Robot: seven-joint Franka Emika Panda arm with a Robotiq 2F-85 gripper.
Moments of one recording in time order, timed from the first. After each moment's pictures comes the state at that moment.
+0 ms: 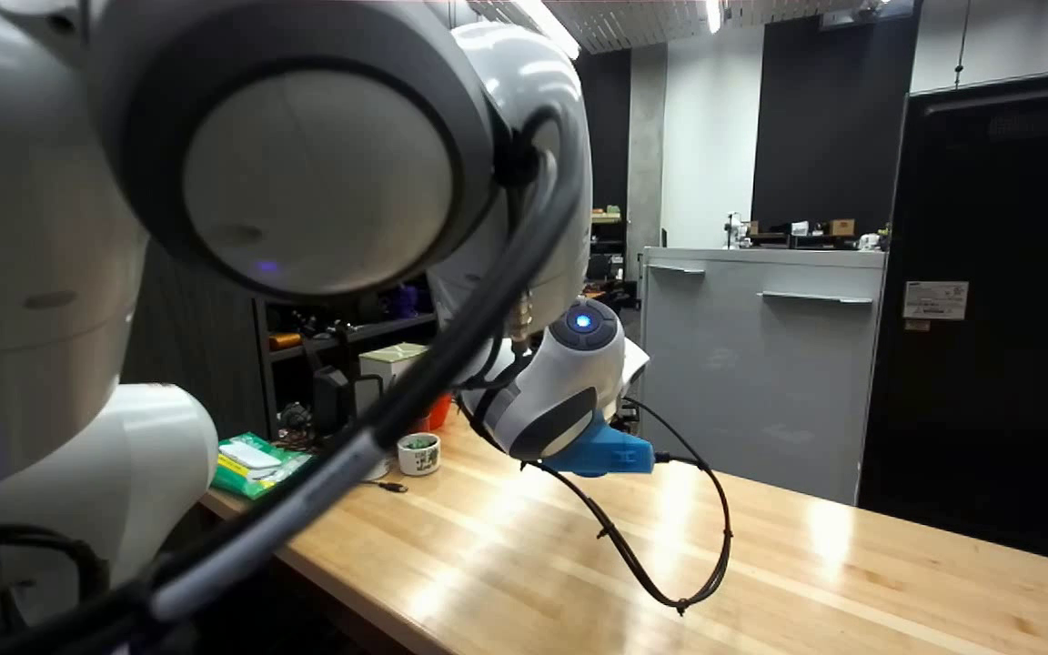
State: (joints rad) arm 1.55 -0.70 -1.88 -2.42 -0.26 3.24 -0.81
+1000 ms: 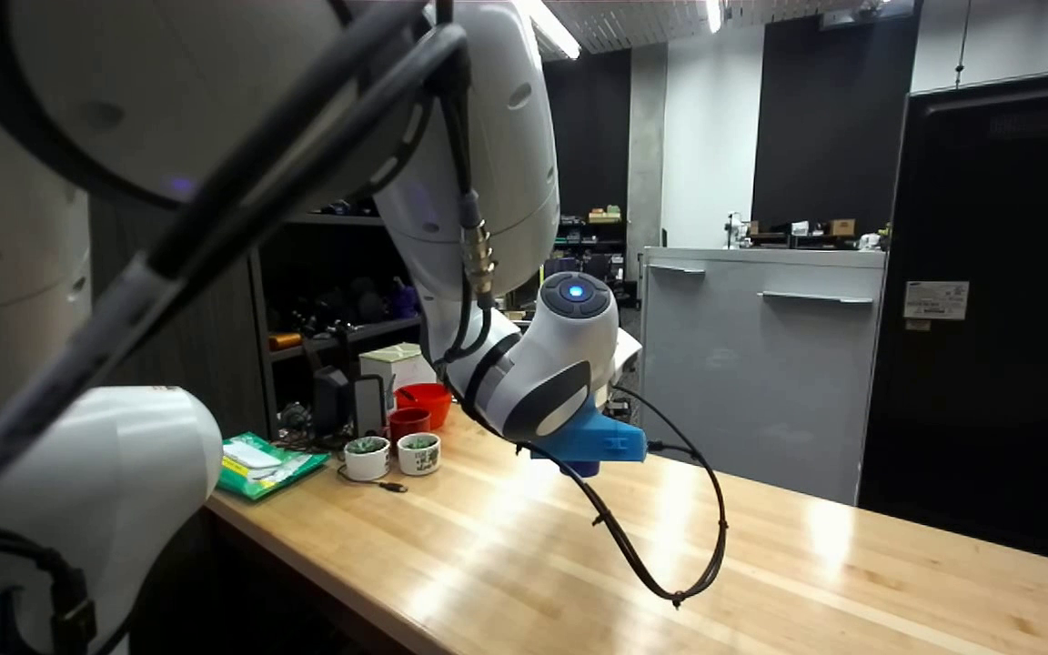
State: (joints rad) arm 1.43 -0.62 -1.77 -2.47 -0.26 3.13 -0.76
